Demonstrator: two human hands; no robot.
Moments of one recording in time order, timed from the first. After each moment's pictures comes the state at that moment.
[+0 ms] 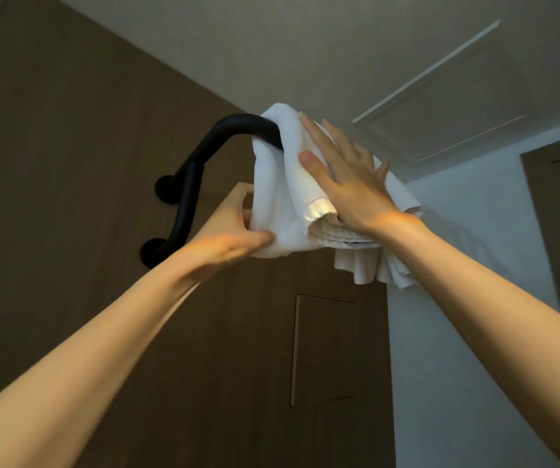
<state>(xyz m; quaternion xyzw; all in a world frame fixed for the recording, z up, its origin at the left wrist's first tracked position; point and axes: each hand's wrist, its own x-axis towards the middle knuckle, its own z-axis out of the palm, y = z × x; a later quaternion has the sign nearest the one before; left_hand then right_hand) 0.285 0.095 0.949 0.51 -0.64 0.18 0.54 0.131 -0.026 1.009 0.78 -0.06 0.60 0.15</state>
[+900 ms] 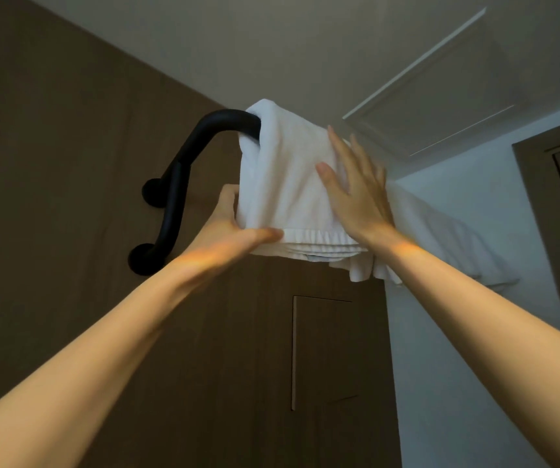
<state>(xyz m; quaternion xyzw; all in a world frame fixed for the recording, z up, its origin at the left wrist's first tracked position) 0.275 0.082 0.944 0.51 -0.60 0.19 0.59 0.142 -0.077 1.004 0.72 -0.08 0.69 0.08</state>
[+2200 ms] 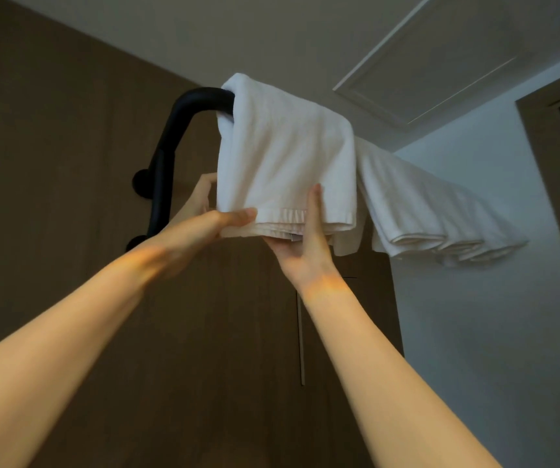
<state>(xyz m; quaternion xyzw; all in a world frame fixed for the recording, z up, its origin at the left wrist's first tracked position) 0.303 0.084 0.948 0.51 -0.63 0.09 0.59 0.209 -0.047 0.926 0.36 0.26 0.43 -0.79</state>
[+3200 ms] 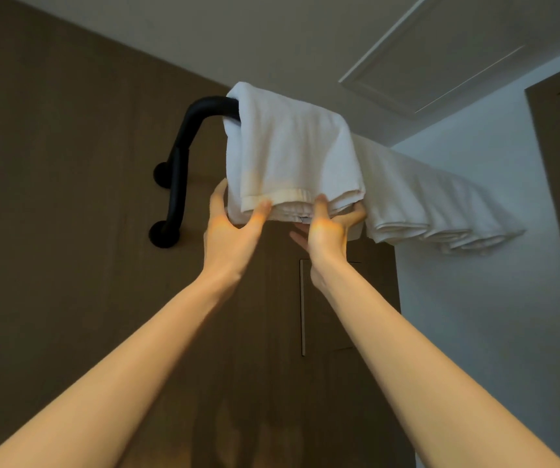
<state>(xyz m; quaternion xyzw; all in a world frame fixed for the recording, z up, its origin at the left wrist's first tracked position) 0.229 0.071 0.893 0.46 -0.47 0.22 0.72 0.155 -0.017 0.909 0.49 0.01 0.65 -0.59</state>
